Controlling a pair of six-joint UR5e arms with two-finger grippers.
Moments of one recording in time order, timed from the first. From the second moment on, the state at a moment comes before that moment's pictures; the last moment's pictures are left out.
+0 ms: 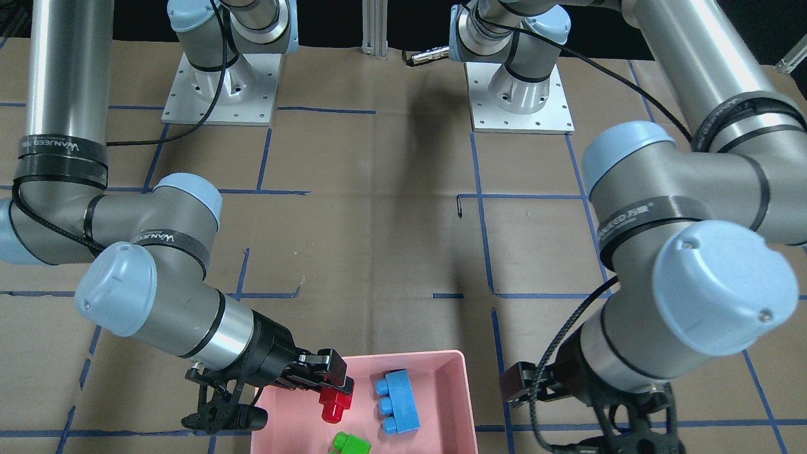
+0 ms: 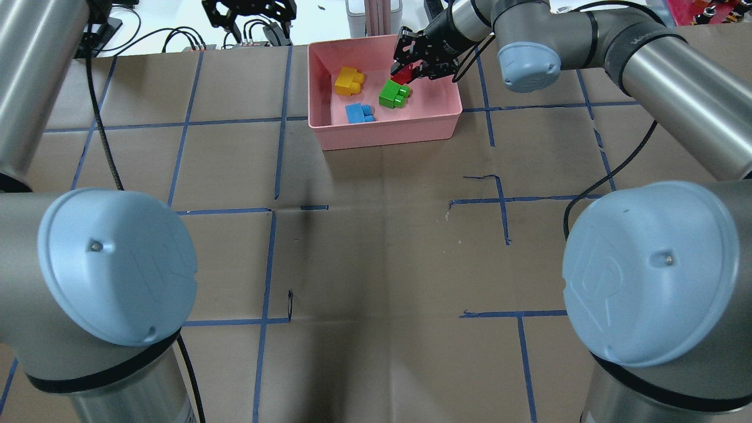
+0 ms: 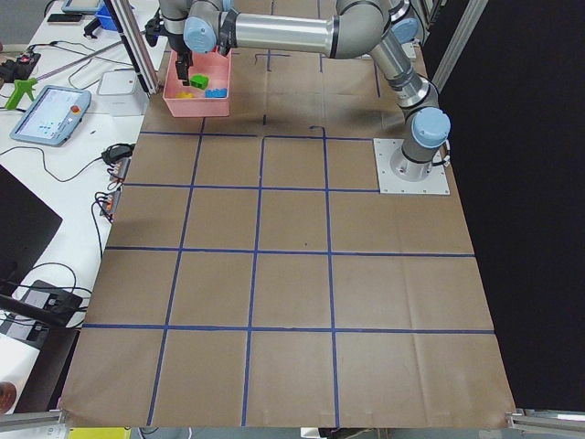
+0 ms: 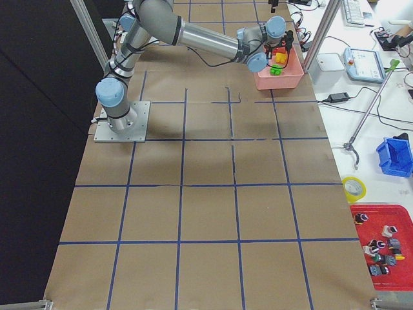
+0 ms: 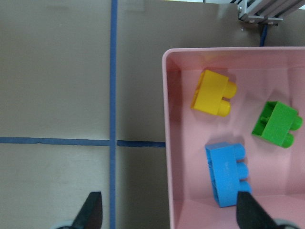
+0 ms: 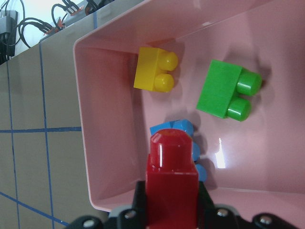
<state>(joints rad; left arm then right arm) -1.56 -2.23 -0.87 -1.54 1.54 0.02 1.63 -0.93 1.30 -2.19 -0.93 0.25</state>
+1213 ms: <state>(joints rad) -1.53 -1.61 -1.43 -1.66 1.51 0.07 1.57 -1.07 1.28 -1.92 -1.20 0.02</state>
